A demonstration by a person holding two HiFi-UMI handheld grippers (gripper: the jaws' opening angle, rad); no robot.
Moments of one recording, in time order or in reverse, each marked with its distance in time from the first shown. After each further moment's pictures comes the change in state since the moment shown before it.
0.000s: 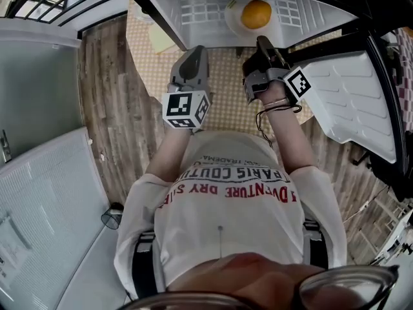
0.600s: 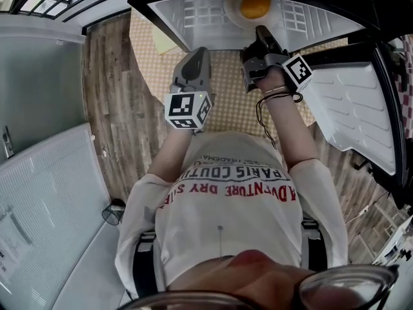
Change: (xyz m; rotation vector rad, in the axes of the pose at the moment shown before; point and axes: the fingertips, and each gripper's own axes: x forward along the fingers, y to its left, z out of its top) left arm 0.014 0.007 -0.010 0.004 0.032 0.029; right arm 0.049 0.001 0.005 -0.004 0.010 -0.048
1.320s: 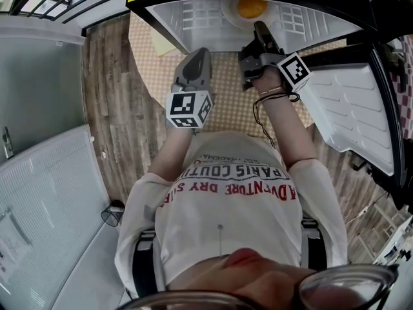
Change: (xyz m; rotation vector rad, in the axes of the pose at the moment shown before) left arm 0.009 -0.003 -0.004 0.001 0.012 -0.002; right arm 0.008 0.017 0.001 -0.089 -0.013 0.043
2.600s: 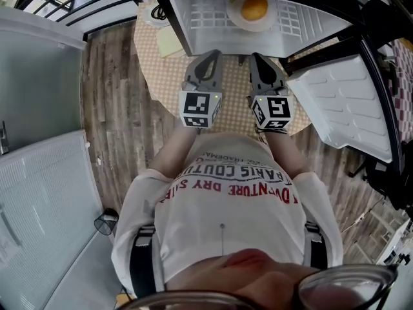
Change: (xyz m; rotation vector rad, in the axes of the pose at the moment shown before) left arm -0.023 -0.032 0.018 0.134 -0.033 -0.071; right arm -0.093 0.031 -0.067 -1.511 0.164 0.092
